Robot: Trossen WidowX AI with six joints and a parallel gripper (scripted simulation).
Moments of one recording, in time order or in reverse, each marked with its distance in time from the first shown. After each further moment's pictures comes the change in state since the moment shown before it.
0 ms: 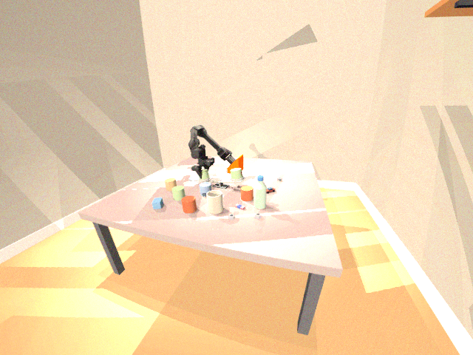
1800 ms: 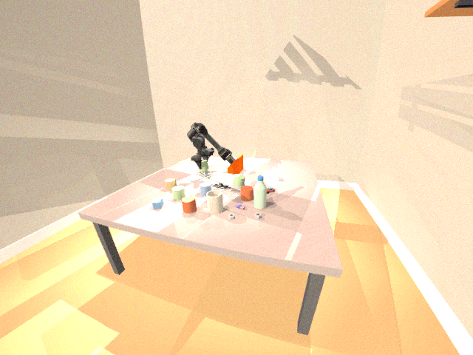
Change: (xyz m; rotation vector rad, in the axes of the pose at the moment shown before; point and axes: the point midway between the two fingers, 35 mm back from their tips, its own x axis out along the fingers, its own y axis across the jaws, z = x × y) arm -0.069 -0.003 0.005 -0.077 -0.015 -0.021
